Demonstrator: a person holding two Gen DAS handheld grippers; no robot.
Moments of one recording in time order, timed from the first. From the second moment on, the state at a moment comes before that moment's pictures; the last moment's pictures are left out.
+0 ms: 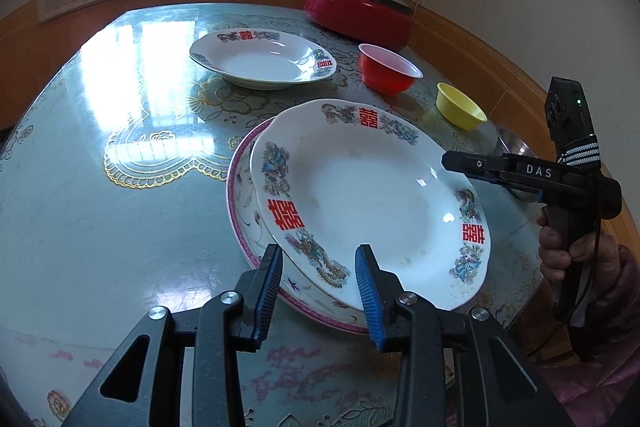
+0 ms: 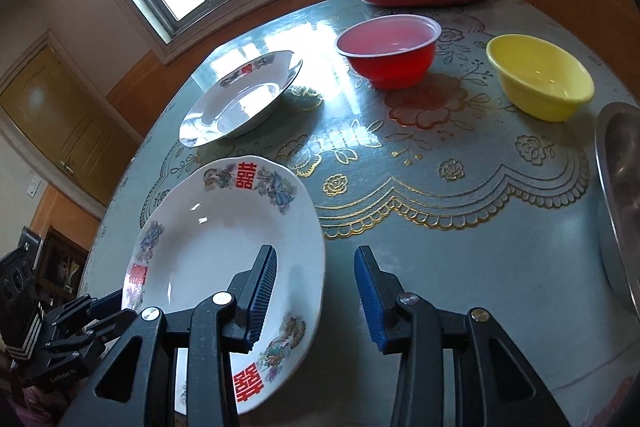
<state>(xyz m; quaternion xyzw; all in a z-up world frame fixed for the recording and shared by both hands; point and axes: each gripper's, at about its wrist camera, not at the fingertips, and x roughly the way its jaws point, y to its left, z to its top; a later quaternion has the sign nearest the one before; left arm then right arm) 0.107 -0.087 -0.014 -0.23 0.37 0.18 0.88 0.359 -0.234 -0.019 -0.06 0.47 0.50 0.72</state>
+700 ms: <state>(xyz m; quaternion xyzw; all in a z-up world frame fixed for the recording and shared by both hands) 0.106 -0.075 -0.018 -0.24 0.36 0.24 0.87 0.339 -0.215 -0.016 -0.10 0.45 0.51 0.72</state>
